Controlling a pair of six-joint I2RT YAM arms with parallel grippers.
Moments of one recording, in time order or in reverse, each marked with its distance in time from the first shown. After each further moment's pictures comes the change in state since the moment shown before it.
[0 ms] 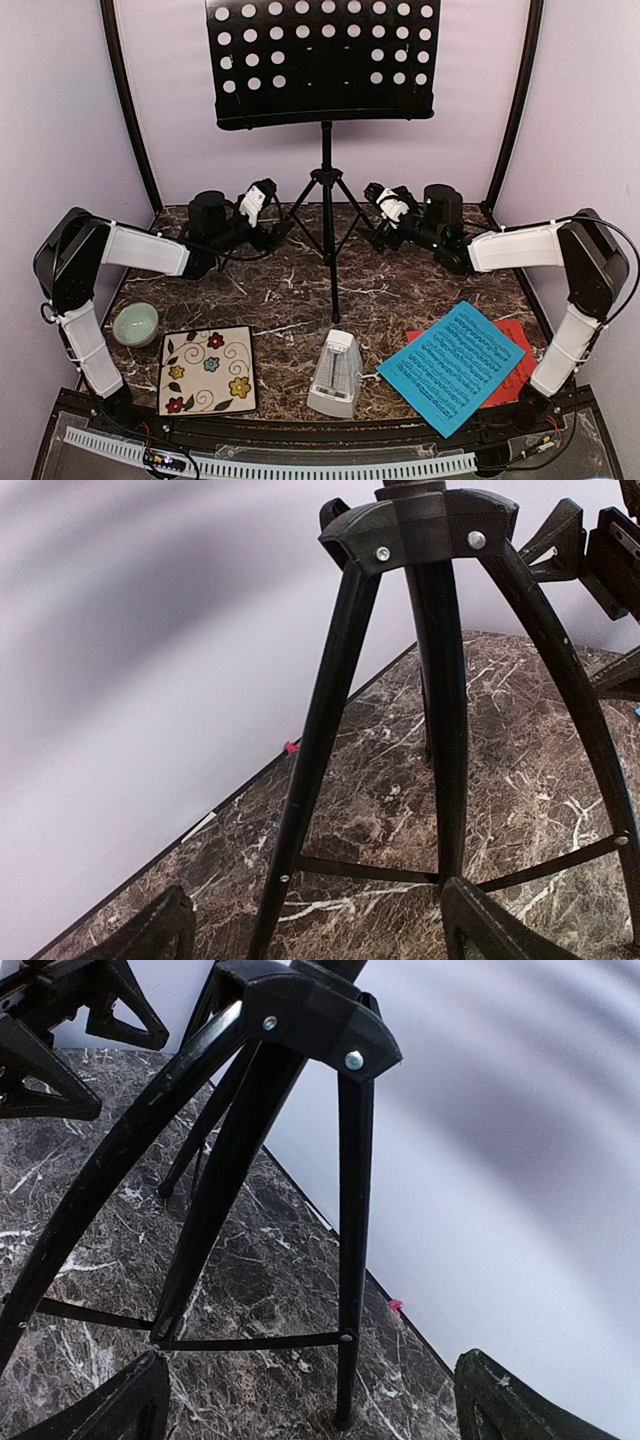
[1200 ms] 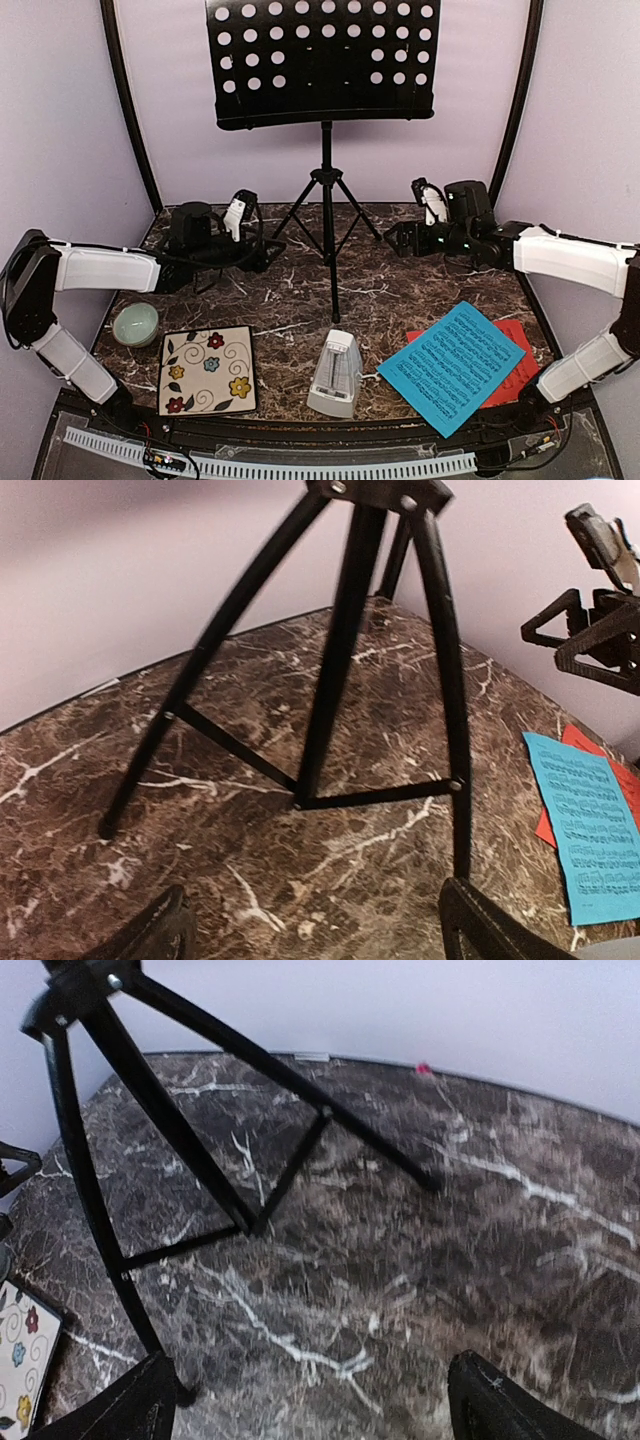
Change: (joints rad) left arm -0.038 -0.281 -0.180 -0.273 0.018 -0.406; right arm 0.000 -0.325 -0.049 -0.571 0.140 0.743
